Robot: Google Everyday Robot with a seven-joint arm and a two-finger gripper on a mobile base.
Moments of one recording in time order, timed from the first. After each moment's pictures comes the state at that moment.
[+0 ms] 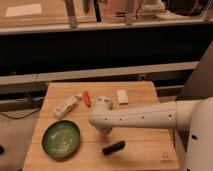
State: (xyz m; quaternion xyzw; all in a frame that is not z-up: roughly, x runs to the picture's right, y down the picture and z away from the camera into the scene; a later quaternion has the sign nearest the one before) arm 0.005 0.240 0.799 -0.28 -0.10 -0.37 0.88
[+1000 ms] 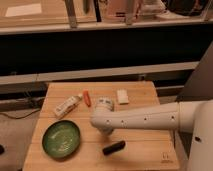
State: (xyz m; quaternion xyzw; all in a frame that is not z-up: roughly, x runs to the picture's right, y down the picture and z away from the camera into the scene) arm 0.020 0.245 0.796 -0.29 -0.08 -0.34 0.89
